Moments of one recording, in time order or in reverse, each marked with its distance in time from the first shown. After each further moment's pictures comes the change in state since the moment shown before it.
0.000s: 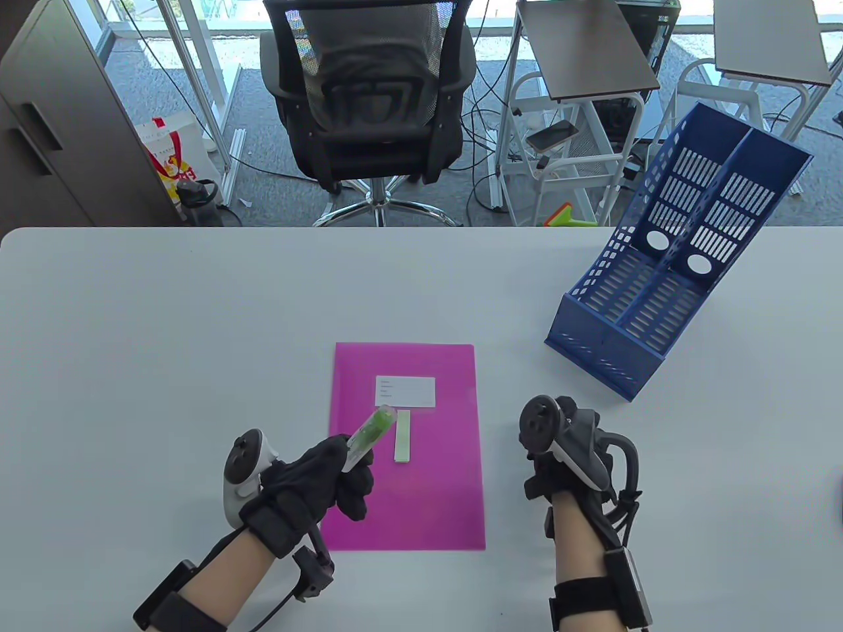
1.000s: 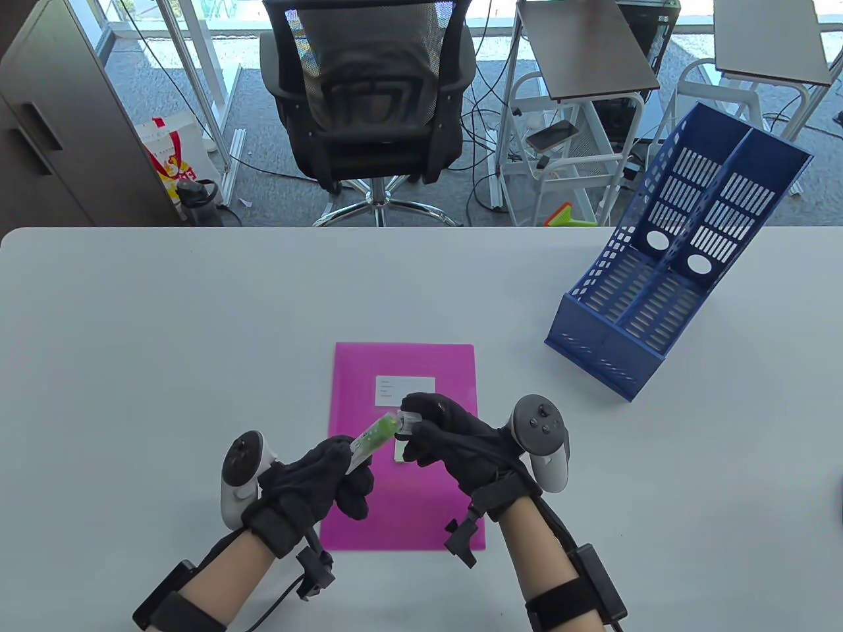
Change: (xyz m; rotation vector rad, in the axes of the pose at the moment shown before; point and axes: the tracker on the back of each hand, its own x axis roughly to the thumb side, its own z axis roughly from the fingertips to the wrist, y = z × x) left_hand -0.001 0.003 0.001 0.043 0.017 -0.087; right_hand 0.091 -0.011 0.033 0.181 -0.806 -1.245
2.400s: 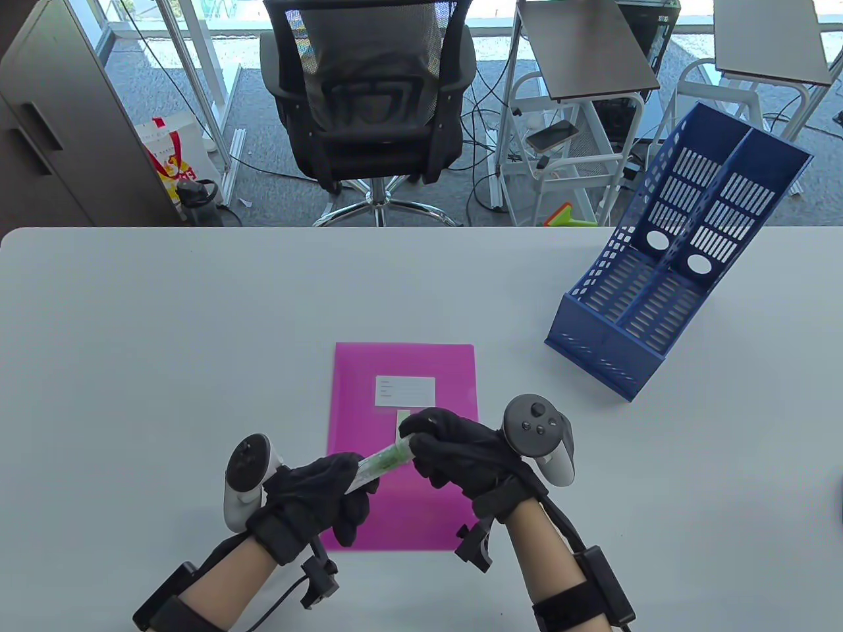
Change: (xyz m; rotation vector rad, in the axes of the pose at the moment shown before) left_hand 0.013 -0.016 0.002 -0.040 -0.061 -0.047; right_hand 0.007 0.002 0.002 0.114 0.007 0.155
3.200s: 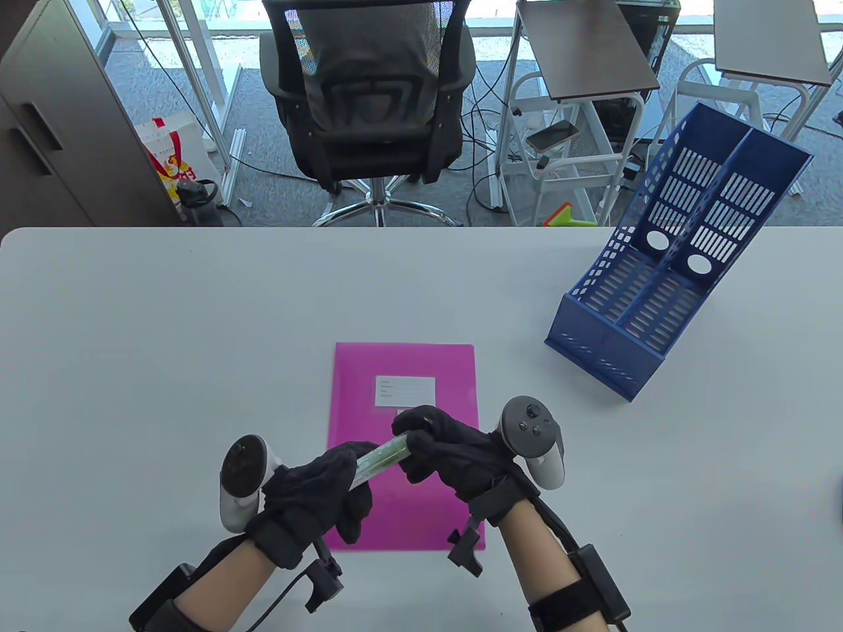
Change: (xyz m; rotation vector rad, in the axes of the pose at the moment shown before) left_hand 0.020 -0.001 -0.001 0.021 -0.031 -0.131; right_hand -0.007 -0.003 -0.003 0.051 0.011 -0.100
